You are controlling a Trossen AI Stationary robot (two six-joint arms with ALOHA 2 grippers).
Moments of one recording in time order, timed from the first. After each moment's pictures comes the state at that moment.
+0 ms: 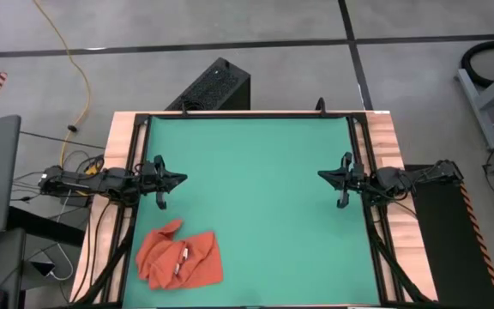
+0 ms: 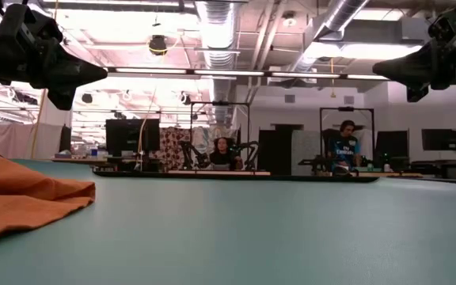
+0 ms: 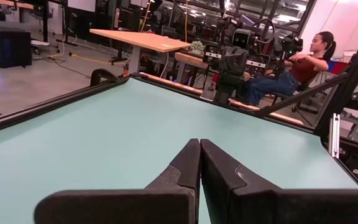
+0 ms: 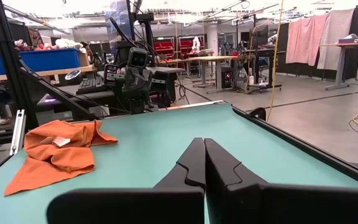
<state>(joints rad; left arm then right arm) -0.16 0.01 0.01 0.08 -0.39 -0.22 0.23 0.01 0.01 0.09 0.47 0.05</state>
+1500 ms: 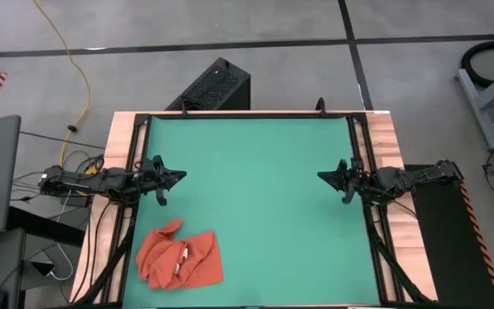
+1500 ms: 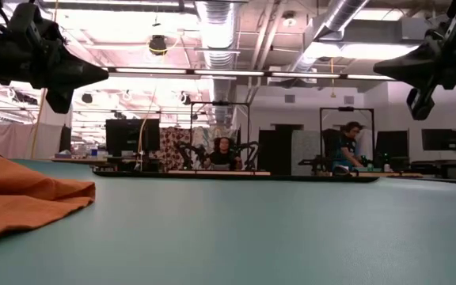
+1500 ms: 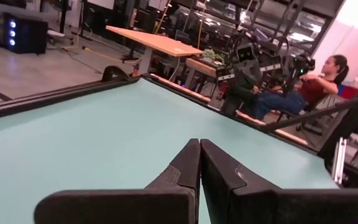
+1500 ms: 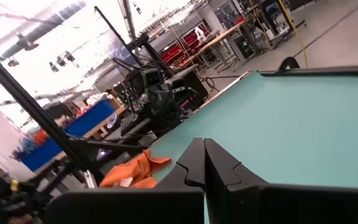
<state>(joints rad) -0.16 0.01 0.01 0.10 -0.45 -0.33 0.23 0.01 0.00 0.09 0.44 0.57</state>
